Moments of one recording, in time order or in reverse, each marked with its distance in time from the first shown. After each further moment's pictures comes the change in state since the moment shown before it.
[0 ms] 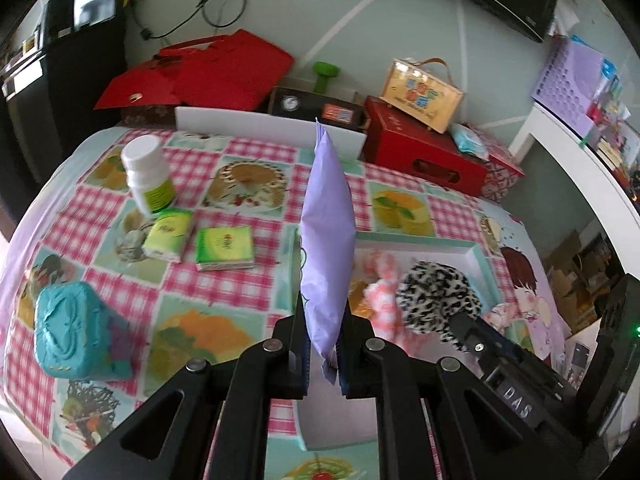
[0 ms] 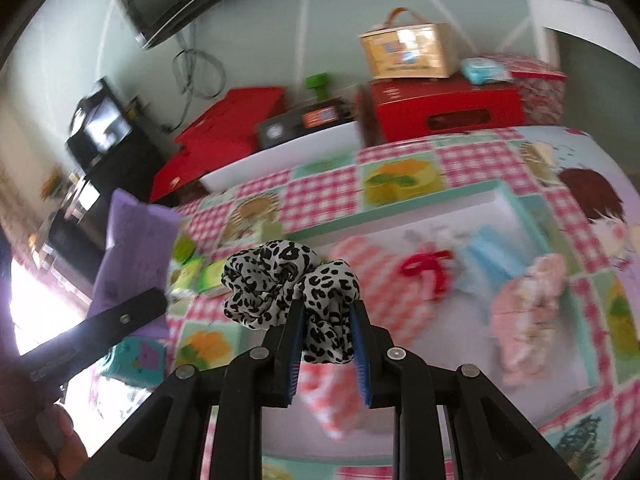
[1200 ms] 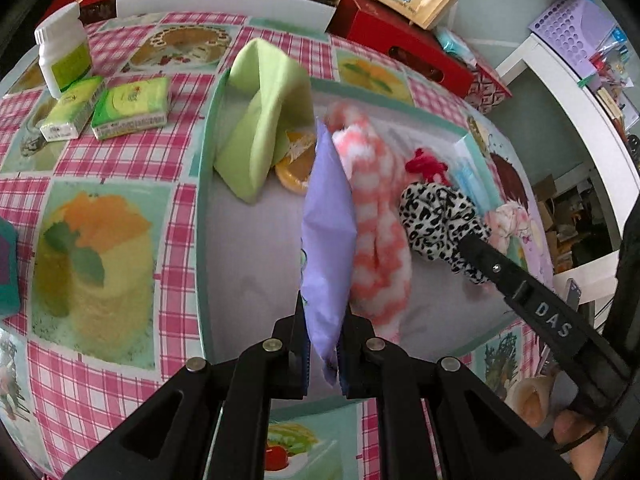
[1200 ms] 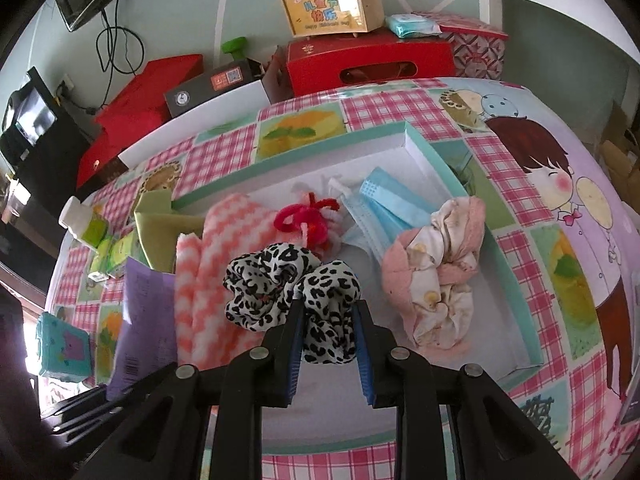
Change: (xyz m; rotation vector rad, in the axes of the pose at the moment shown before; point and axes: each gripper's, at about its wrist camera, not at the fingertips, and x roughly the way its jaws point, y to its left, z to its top) left arm 0.083 -0.015 -0.066 -0.025 0.343 -0.146; right arm 0.023 -0.043 -0.014 0.032 0.153 -0.208
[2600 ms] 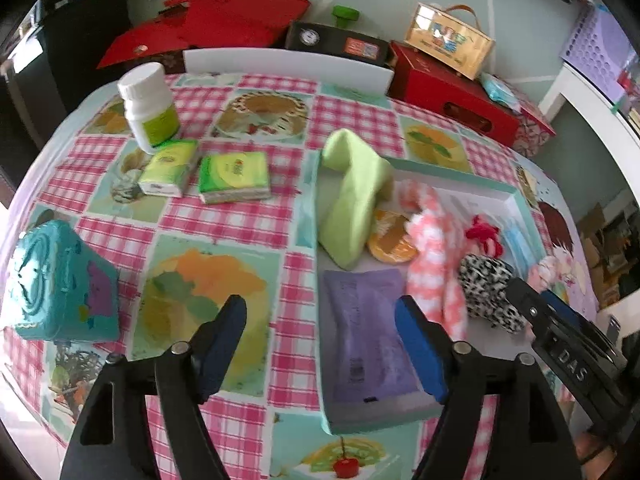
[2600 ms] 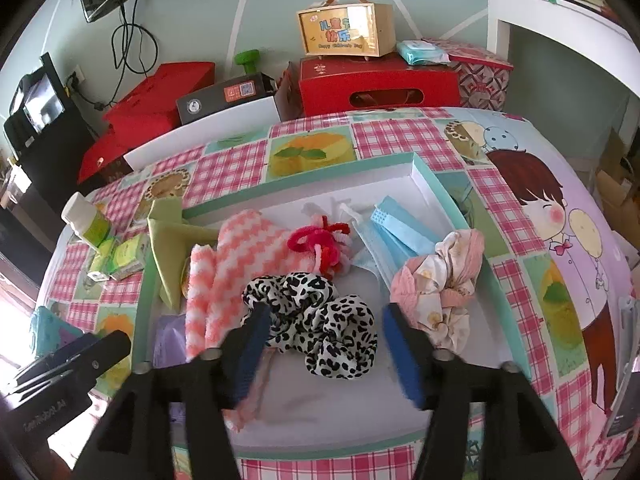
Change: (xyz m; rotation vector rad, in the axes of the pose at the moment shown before) left arm -0.052 0.025 0.016 -0.021 -0.193 0.243; right arm -0.014 0.018 0.005 -0.063 -0.064 -0.036
